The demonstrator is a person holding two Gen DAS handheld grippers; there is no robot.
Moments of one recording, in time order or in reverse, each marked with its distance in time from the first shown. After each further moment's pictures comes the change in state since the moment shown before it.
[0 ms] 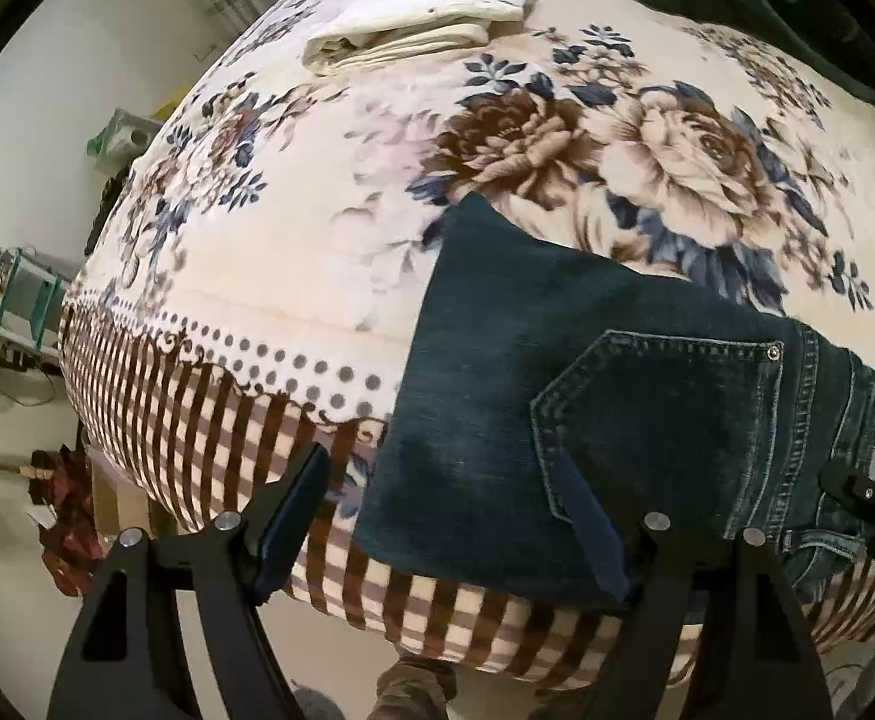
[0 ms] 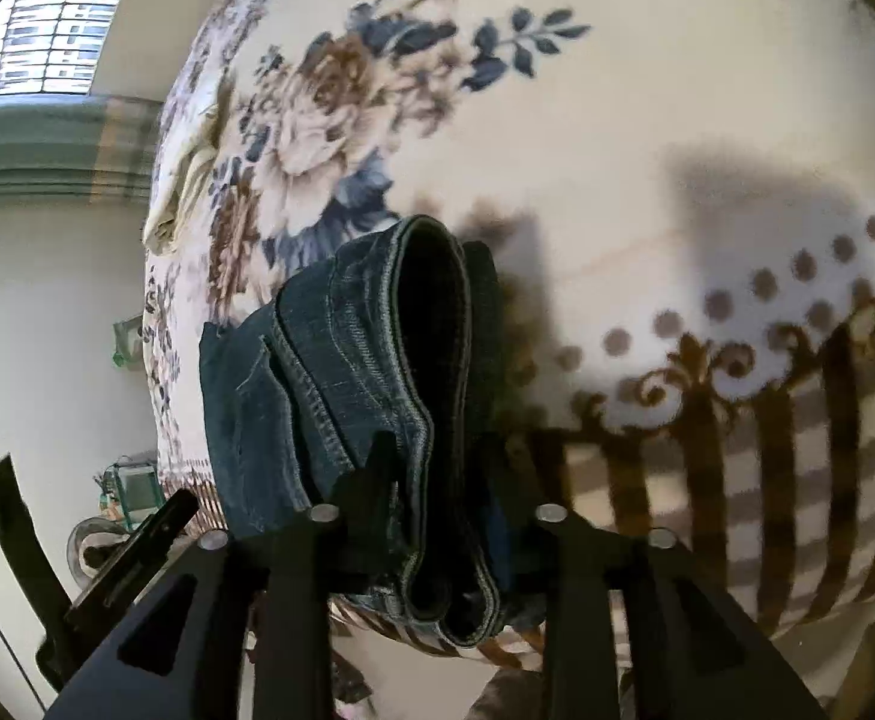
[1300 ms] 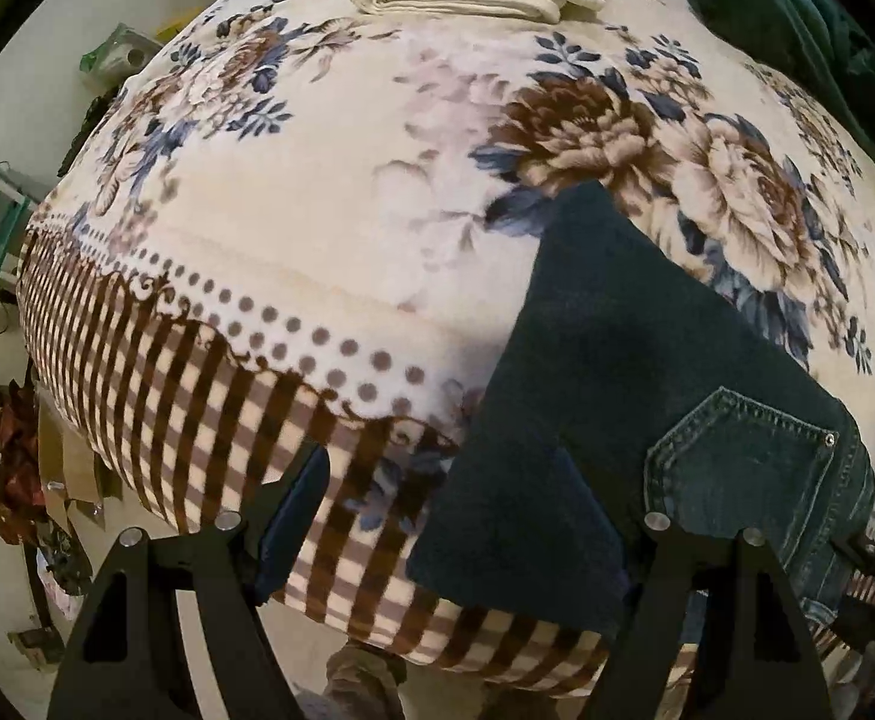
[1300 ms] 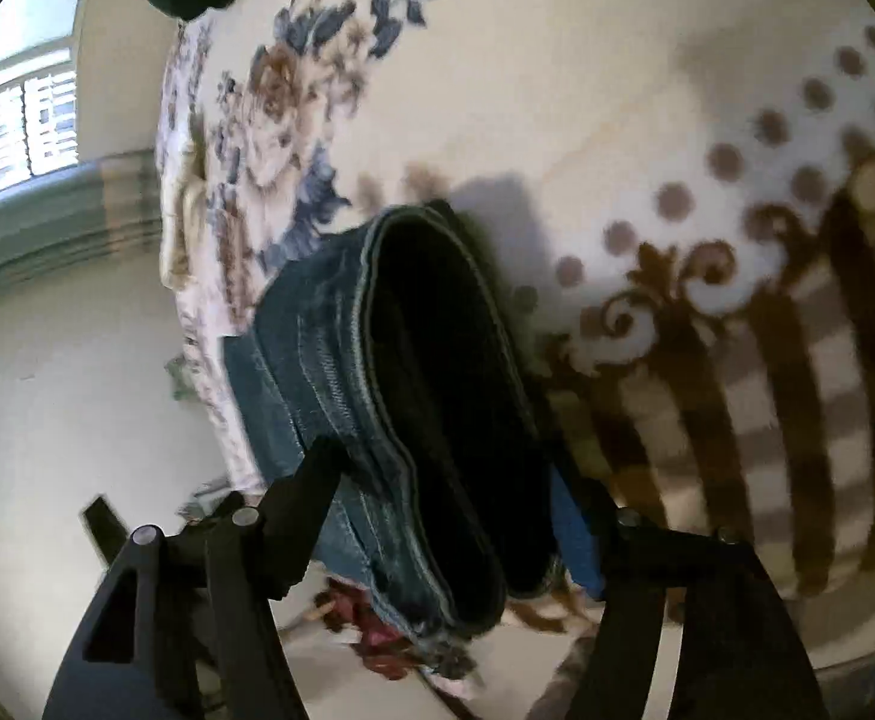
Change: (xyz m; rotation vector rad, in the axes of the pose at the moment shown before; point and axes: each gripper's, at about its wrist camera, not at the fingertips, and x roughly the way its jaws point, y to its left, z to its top) left arm 0.034 0.056 0.008 -0.120 0.078 -0.130; right arm -0.002 -0.031 -0.009 0.115 0.022 0.062
